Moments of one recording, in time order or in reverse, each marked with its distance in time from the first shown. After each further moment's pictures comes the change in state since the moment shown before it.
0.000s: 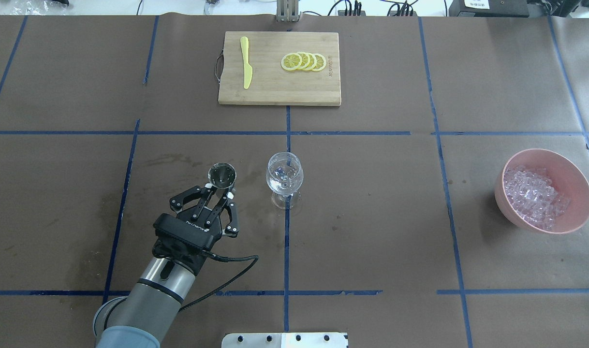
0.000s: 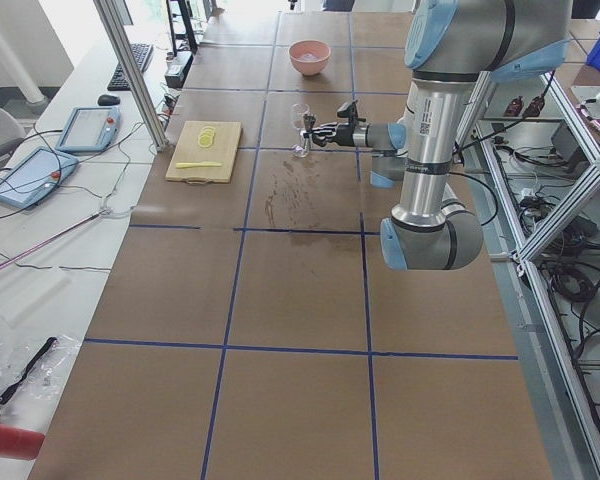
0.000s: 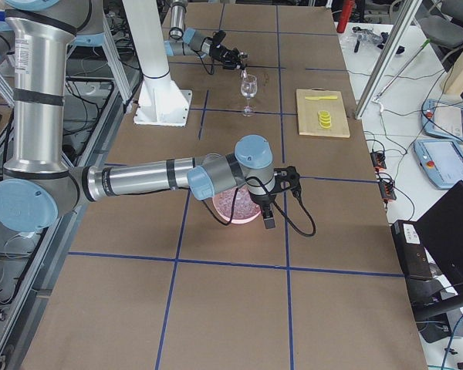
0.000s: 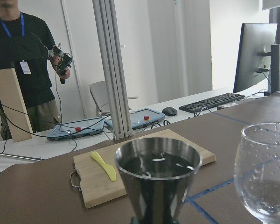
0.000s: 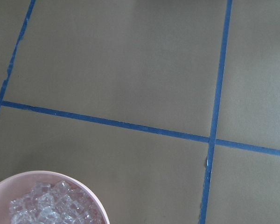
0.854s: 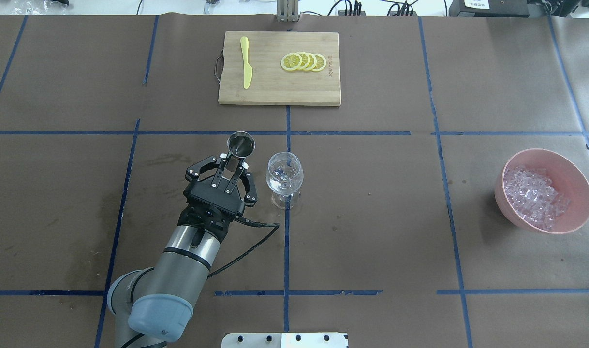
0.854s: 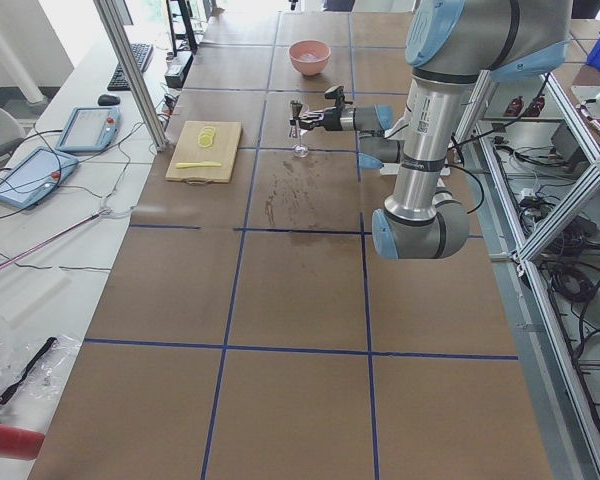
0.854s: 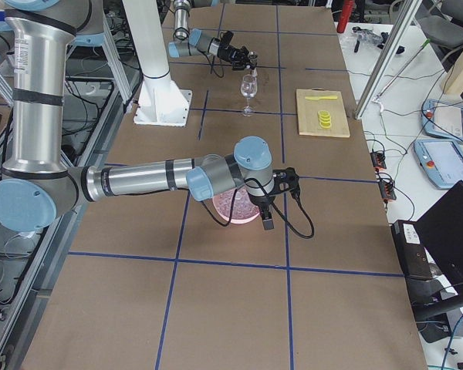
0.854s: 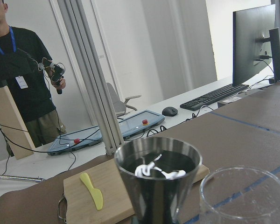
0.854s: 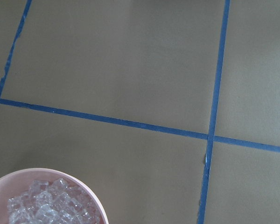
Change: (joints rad) left arm -0.088 -0.078 0.000 0.196 -0.010 0.004; right arm 0.001 -0.007 0.000 0.000 0.001 0.000
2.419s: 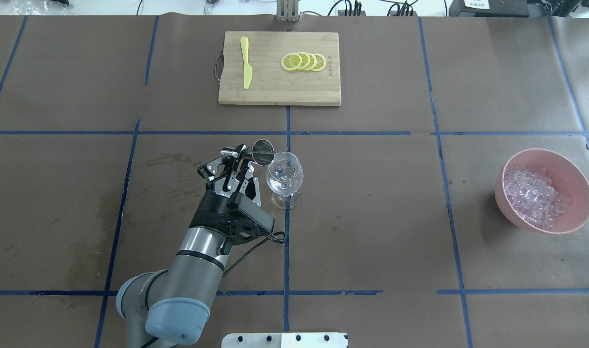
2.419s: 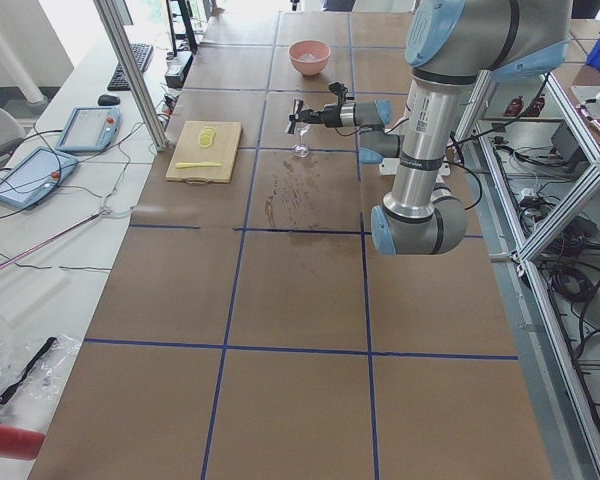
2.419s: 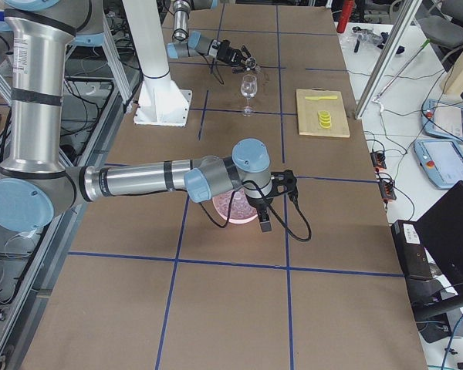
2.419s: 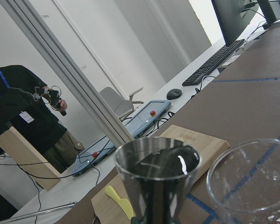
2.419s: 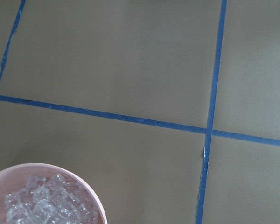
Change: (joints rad) left arm 0.018 -0.042 0.007 0.066 0.051 0.505; right arm 0.000 -0.013 0.000 -0.001 0.001 0.001
